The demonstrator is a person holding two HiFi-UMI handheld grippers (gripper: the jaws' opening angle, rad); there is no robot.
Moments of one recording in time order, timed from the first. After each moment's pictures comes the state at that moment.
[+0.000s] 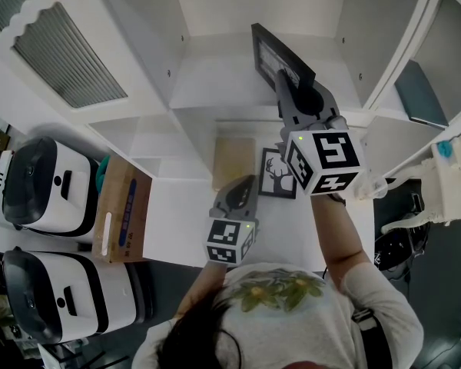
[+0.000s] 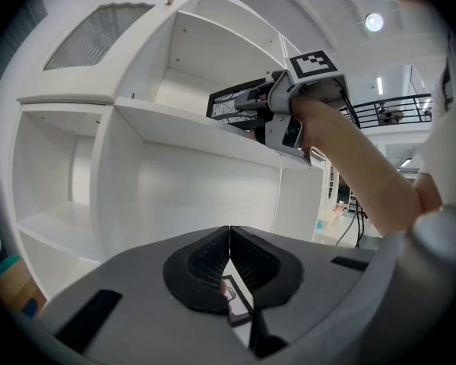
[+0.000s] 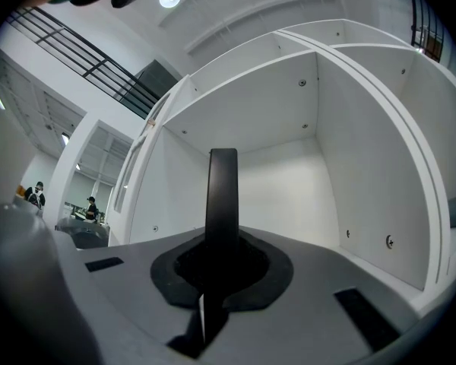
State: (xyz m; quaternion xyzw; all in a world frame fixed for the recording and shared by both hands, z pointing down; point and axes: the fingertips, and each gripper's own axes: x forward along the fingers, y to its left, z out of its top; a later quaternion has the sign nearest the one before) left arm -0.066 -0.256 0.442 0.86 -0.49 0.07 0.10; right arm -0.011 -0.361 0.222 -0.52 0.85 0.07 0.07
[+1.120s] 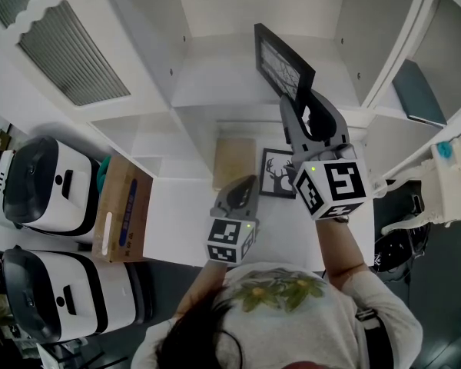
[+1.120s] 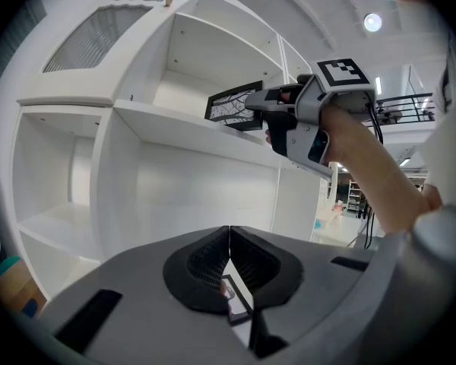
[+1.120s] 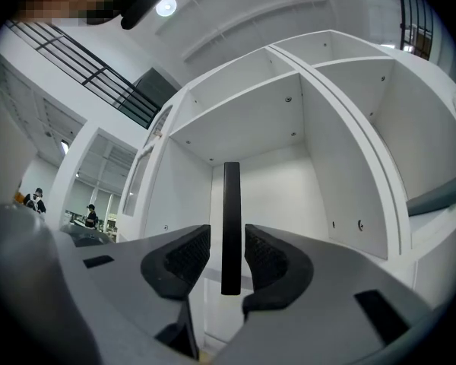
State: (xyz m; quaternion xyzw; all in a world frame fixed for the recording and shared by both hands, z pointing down) left arm -0.064 -0.250 0.441 0.86 -0.49 0.07 0.10; right arm 0.006 -0.321 0.237 -0.52 0.85 0.07 0.10
